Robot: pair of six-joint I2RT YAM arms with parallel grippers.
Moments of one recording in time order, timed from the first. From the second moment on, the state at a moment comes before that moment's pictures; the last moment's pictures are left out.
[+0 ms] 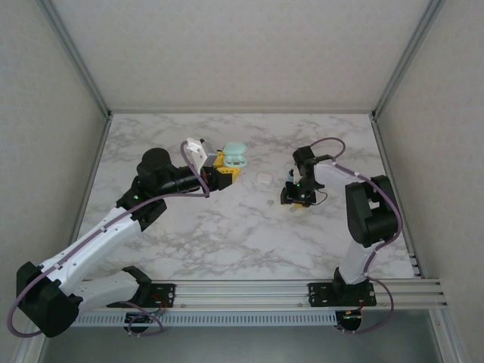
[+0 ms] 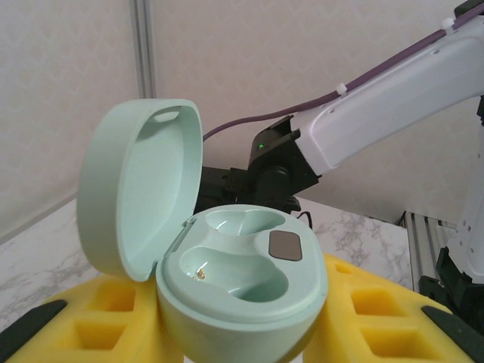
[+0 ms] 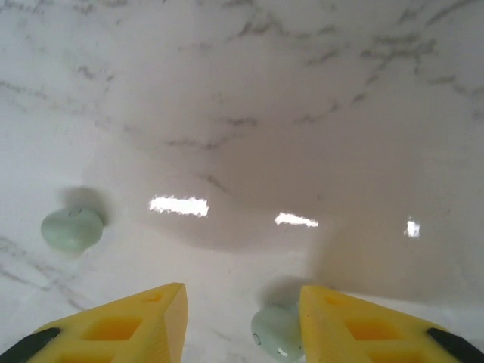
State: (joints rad) left arm -0.63 1.08 0.90 0.14 0.58 -0.04; right arm 0.34 1.78 1.12 -0.81 -0.26 0.32
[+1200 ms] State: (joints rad) left arm -0.63 1.08 0.90 0.12 0.58 -0.04; right arm 0.34 1.81 1.14 -0.86 -0.24 0.22
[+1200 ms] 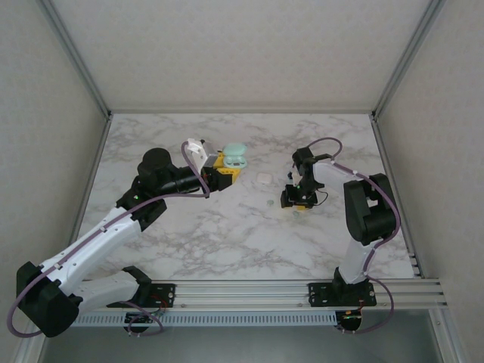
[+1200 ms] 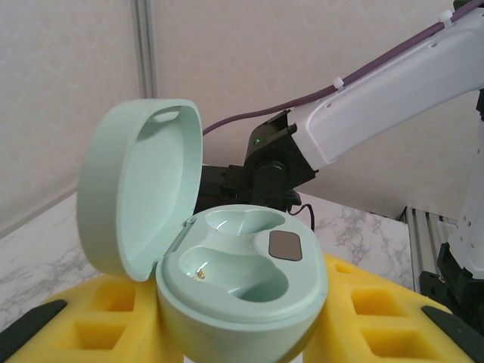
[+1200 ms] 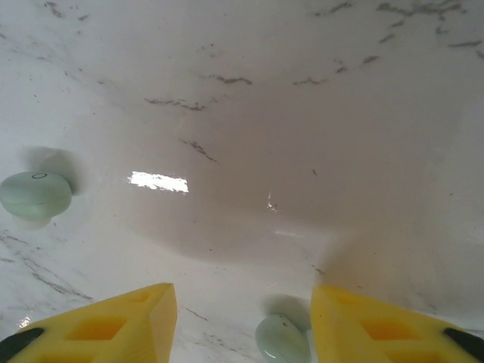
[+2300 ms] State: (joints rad) left arm -0.63 1.08 0.90 0.12 0.58 -0.04; right arm 0.34 1.80 1.12 -0.91 -0.18 0.25
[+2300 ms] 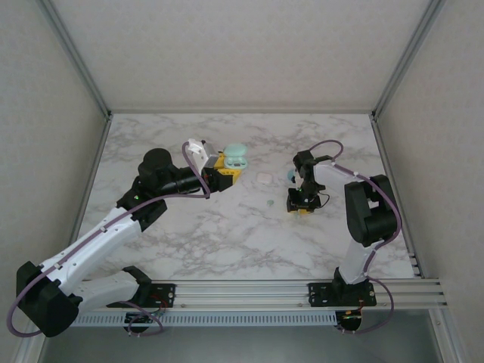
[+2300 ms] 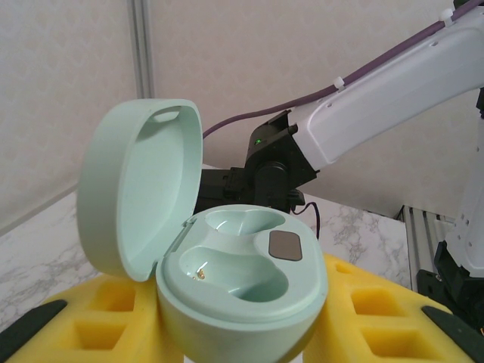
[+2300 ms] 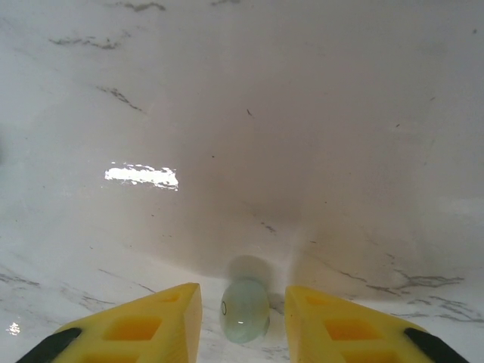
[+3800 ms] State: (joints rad) left arm -0.49 1.03 0.87 0.06 0.60 0.03; right arm 0.33 1.43 1.11 -0.47 -1.22 0.73
